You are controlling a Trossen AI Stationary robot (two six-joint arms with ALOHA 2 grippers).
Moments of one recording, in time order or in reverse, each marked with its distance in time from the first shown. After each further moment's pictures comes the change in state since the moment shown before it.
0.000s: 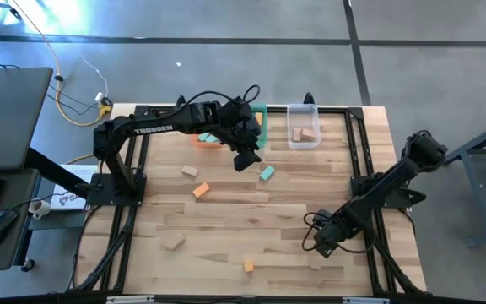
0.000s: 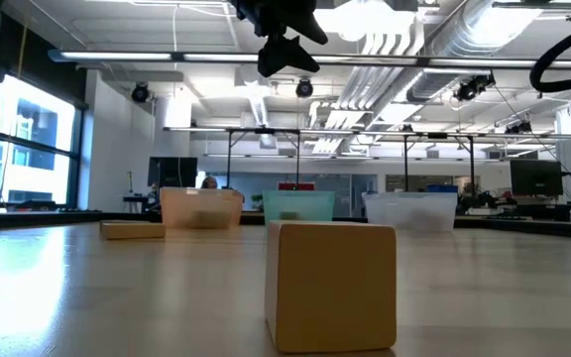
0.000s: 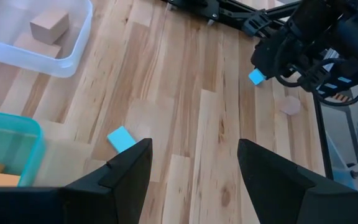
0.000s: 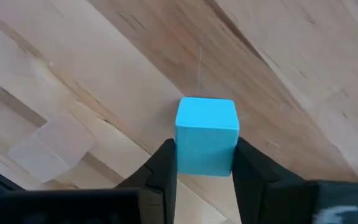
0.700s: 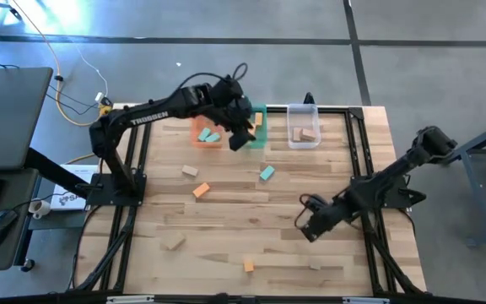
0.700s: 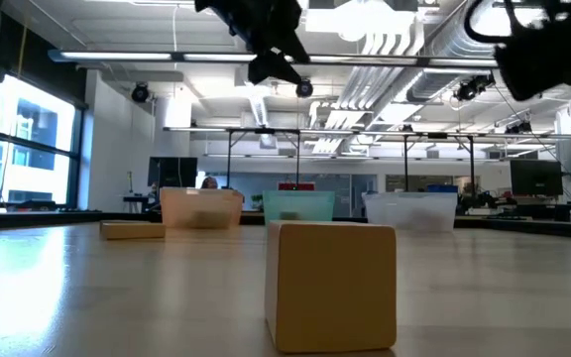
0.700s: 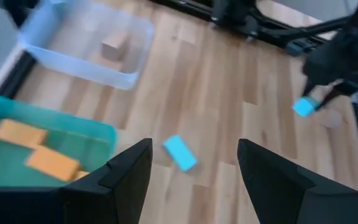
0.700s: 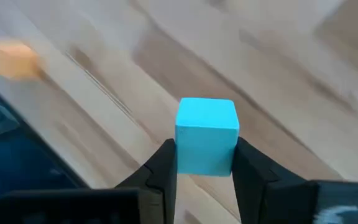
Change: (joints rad) left arm 0.156 -0.019 0.000 -0.012 0.013 0.117; right arm -0.155 -0.164 0.013 0.104 0.184 -0.003
